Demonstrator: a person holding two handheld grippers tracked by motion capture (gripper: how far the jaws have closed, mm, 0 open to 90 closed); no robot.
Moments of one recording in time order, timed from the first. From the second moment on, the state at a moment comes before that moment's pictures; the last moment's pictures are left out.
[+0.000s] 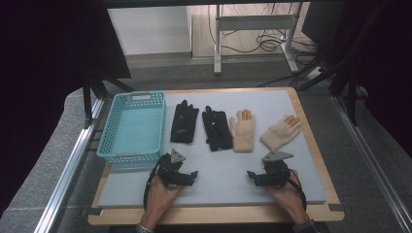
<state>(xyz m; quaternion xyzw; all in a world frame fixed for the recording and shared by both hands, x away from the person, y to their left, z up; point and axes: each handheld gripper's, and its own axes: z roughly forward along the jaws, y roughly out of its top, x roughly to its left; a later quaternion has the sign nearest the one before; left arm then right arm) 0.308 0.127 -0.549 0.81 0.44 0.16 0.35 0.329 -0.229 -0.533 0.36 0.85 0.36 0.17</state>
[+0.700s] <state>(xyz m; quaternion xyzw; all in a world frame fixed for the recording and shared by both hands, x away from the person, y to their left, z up) 0.308 0.127 -0.549 0.81 0.44 0.16 0.35 0.329 -0.229 -0.533 0.35 0.85 0.35 0.17</state>
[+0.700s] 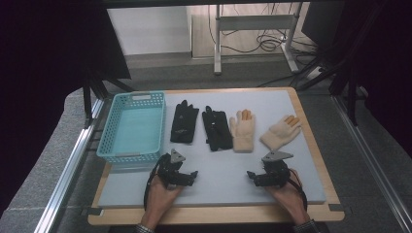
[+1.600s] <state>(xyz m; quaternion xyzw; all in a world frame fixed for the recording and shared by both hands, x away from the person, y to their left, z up) 0.308 0.127 -0.549 0.81 0.44 0.16 0.35 0.336 -0.222 -0.520 0.36 0.85 0.37 0.15</state>
